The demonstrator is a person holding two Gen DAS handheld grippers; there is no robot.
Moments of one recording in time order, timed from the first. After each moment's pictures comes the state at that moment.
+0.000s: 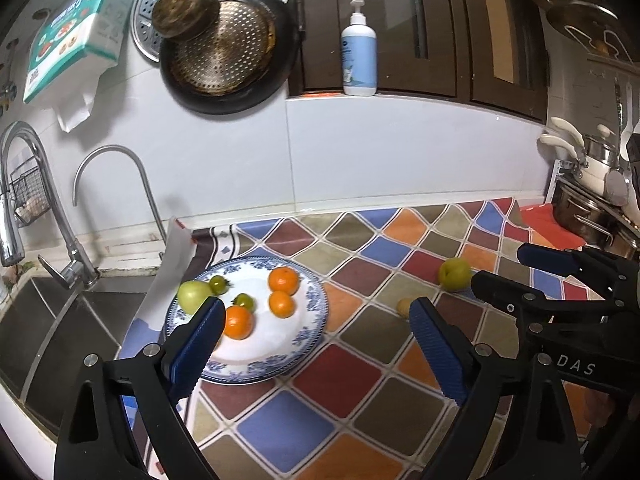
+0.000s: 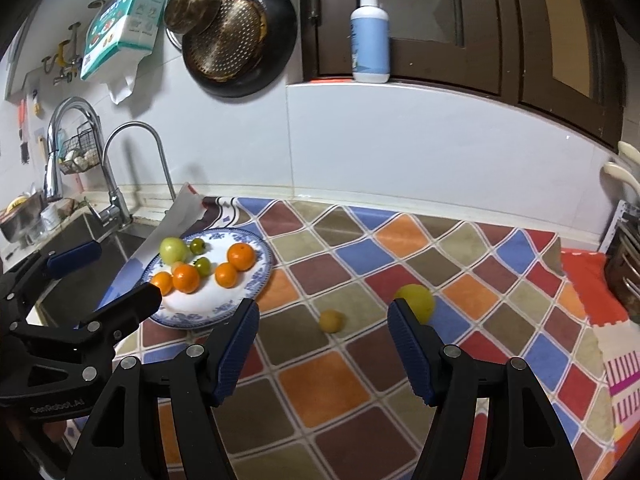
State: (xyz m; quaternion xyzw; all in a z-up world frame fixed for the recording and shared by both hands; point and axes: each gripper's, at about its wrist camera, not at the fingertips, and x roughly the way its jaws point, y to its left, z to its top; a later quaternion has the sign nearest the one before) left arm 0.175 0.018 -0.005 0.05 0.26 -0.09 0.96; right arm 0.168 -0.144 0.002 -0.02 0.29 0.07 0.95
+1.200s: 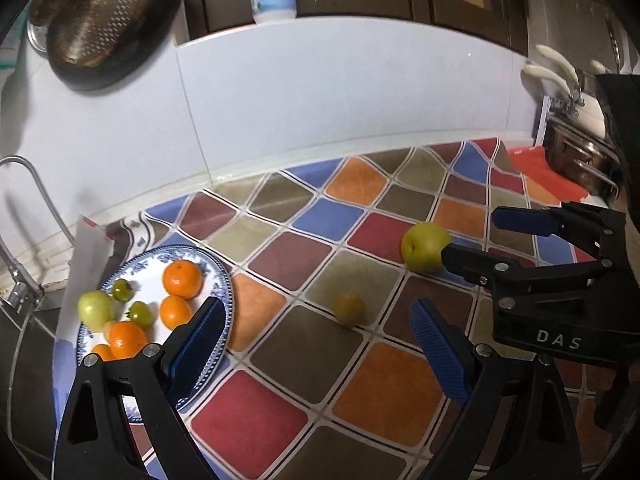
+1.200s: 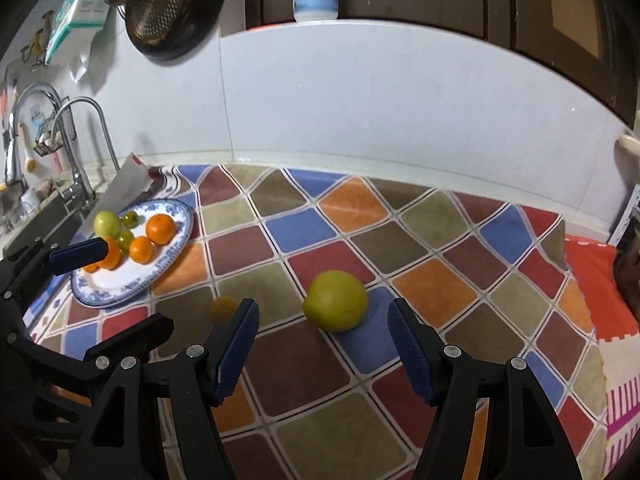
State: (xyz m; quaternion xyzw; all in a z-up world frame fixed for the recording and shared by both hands) left arm 0.250 -0.073 -0.069 0.11 0.34 -0.15 0.92; right arm 0.242 -0.220 -0.053 -0.03 0.34 0.07 0.94
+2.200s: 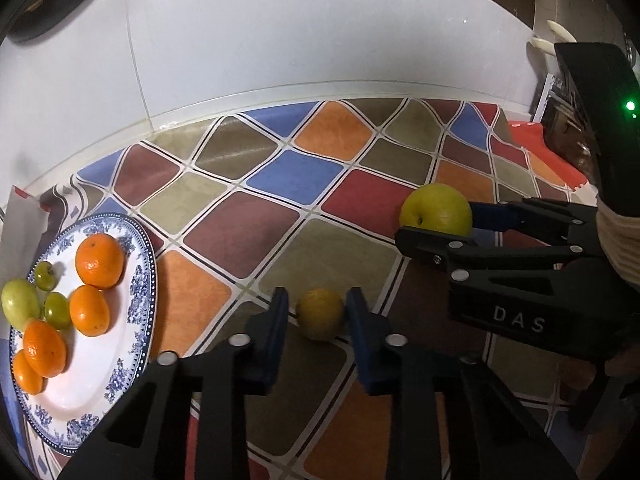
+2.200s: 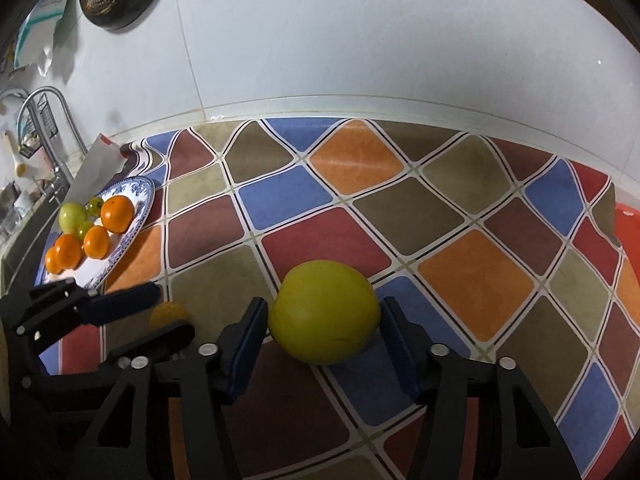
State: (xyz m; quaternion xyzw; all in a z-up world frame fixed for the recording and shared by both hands) left arm 0.300 -0.091 -0.120 0.08 0.40 -0.19 0.89; right arm 0.306 -0.231 -0.107 0.00 0.40 0.08 0.91
